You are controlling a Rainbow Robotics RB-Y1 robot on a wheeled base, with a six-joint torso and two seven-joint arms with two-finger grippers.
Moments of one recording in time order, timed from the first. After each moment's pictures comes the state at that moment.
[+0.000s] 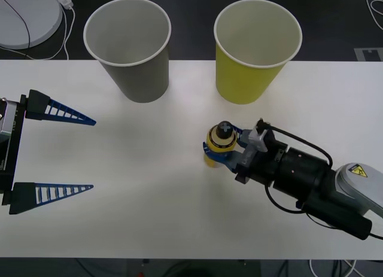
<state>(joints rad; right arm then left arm) -0.11 -0.77 0.57 -1.81 0.81 -0.34 0.33 0.12 1.13 0.30 -2.20 -1.16 -1.22 0.36</state>
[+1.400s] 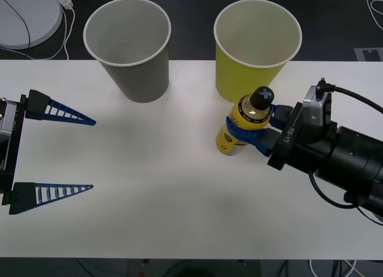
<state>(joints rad) -0.02 -1.06 0.43 -2.15 0.58 -0.25 0.21 0.12 1.13 0.30 -2.20 -1.16 -1.22 0.36</state>
